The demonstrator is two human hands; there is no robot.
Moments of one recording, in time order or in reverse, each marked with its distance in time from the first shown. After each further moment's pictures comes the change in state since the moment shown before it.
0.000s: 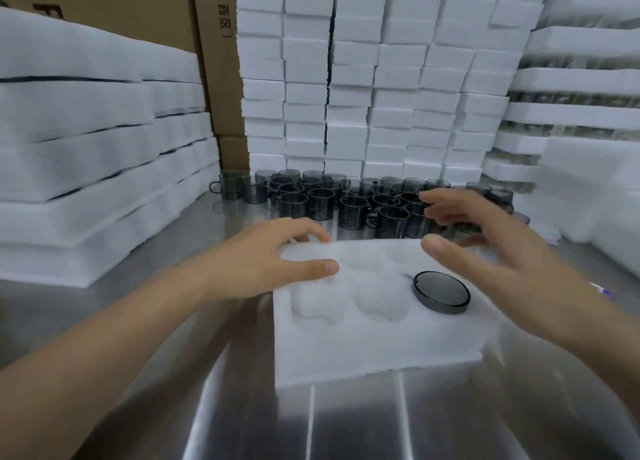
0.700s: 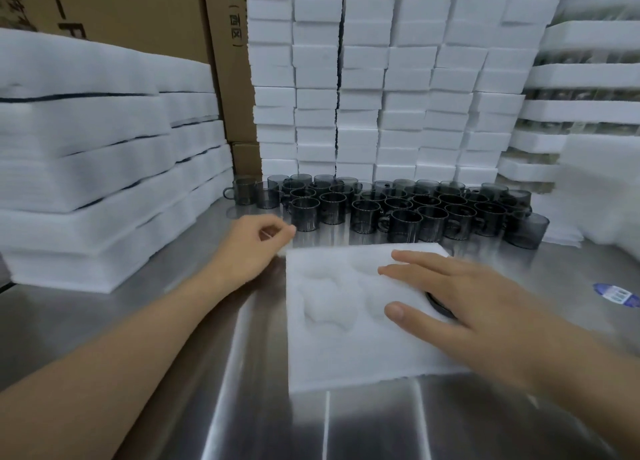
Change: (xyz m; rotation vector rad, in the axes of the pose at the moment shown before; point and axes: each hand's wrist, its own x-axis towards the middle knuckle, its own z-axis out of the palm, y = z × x) left_hand 0.023 -0.055 0.007 -0.157 0.452 -0.133; right_hand -0.005 -0.001 0.037 -0.416 -0.286 -0.031
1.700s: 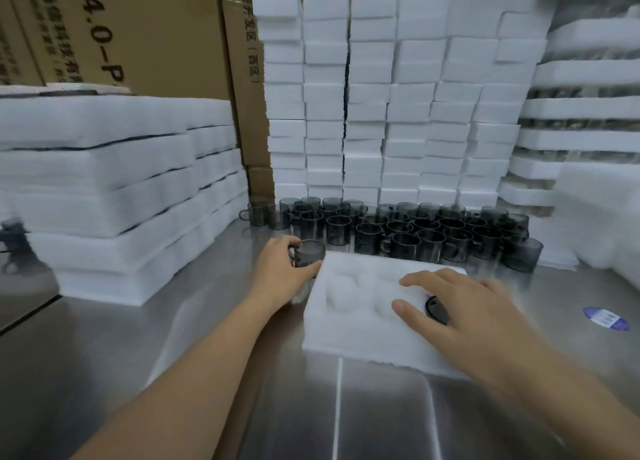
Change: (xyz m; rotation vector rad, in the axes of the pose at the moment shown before) left_hand 0.000 0.015 0.033 0.164 0.112 -0.177; right_hand 0.010 0.017 0.012 -0.021 0.231 0.133
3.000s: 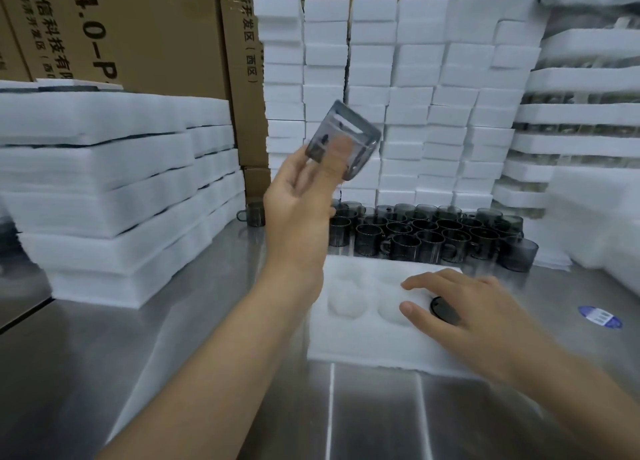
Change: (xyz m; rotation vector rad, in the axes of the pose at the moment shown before) left_hand -0.062 0.147 -0.070 -1.071 0.137 0.086; right_hand -0.003 -0.003 -0.009 0.048 -0.029 -0.030
